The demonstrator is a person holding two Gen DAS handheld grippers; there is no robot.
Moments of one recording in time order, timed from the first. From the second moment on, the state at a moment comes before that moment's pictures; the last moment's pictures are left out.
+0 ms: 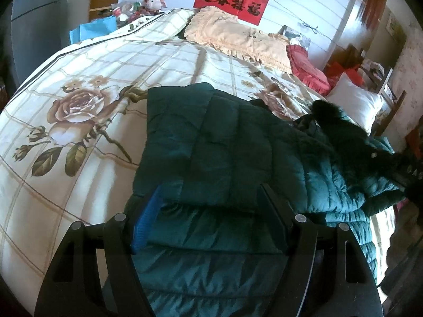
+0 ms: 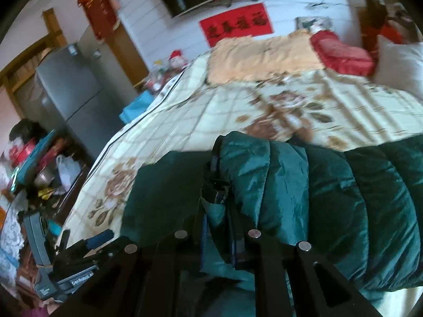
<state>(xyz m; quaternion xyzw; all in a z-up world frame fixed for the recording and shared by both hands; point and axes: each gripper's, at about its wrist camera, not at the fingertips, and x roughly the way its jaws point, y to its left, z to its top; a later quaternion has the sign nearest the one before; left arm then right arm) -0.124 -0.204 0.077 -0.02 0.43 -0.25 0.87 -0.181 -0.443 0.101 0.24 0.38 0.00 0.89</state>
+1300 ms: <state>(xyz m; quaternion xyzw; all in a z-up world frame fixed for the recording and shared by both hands) -0.121 -0.303 0.072 -0.03 0.46 -0.29 0.84 -0.311 -0.504 0.157 0.25 0.34 -0.04 0.91</state>
